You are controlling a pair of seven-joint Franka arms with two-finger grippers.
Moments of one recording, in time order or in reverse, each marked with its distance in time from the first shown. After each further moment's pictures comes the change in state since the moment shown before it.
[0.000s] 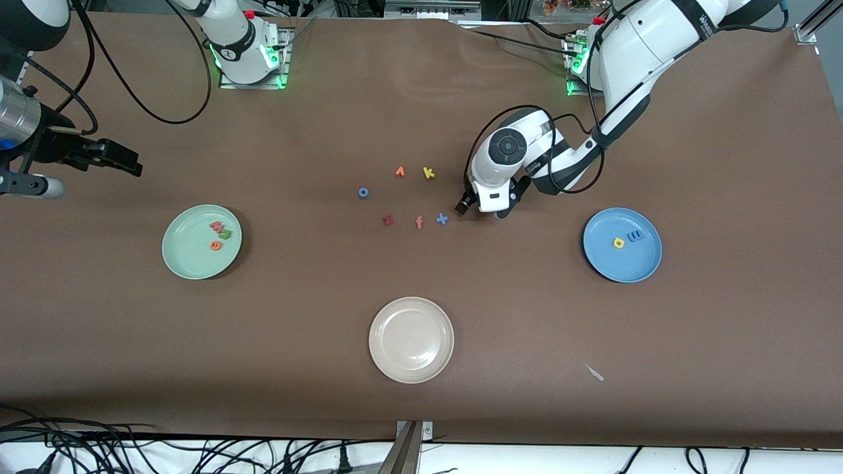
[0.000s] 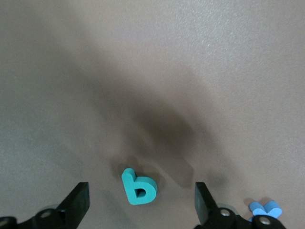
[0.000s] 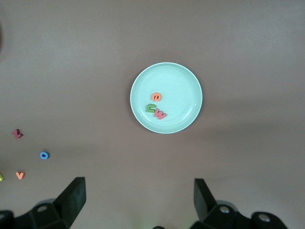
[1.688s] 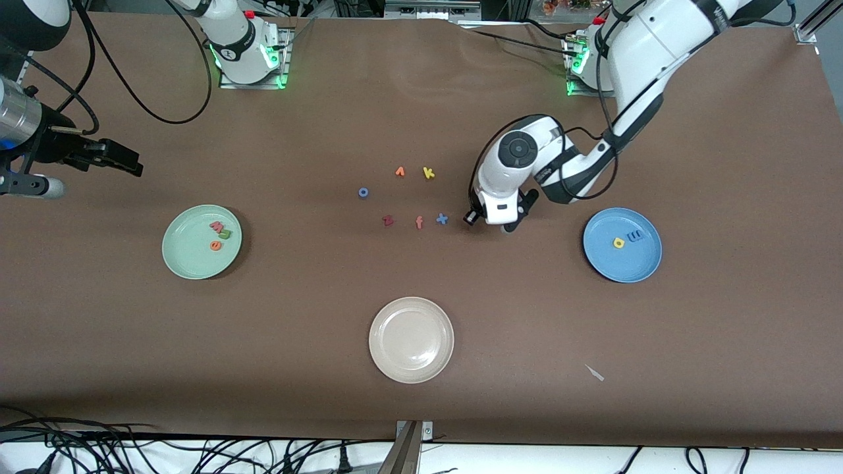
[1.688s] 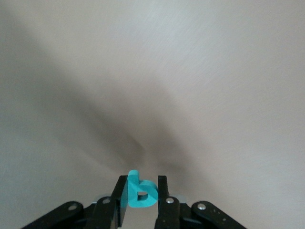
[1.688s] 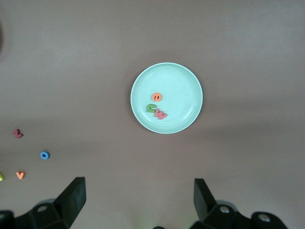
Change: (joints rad) left arm 0.039 -0.038 0.018 0.091 0.066 -0.015 0.071; right arm -0.001 0.000 0.002 0.001 0.000 0.000 0.000
